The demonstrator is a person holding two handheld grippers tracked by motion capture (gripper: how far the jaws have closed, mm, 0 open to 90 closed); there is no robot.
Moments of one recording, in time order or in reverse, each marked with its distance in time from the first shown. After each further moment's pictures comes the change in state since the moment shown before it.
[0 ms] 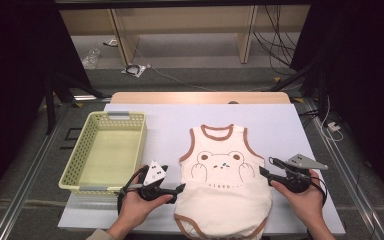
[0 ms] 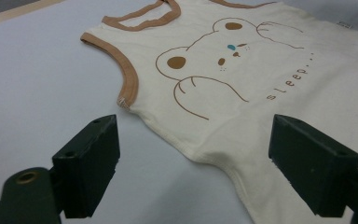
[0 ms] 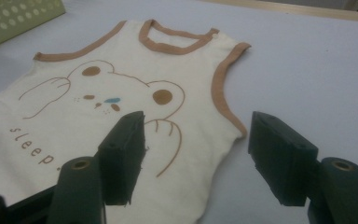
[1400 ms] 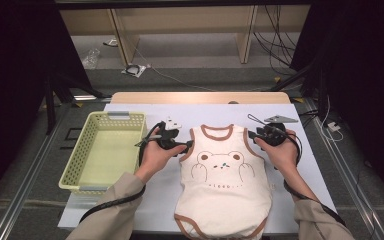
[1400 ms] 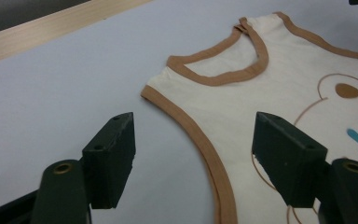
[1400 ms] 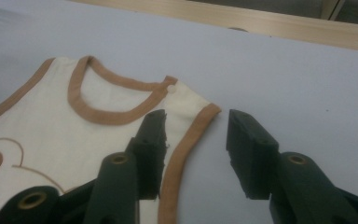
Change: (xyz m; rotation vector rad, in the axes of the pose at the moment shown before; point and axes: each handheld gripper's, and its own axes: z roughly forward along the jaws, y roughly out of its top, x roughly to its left) left arm 0.077 0.082 0.098 0.094 0.090 -0.091; right arm -0.039 0.078 0.107 0.095 -0.075 0.069
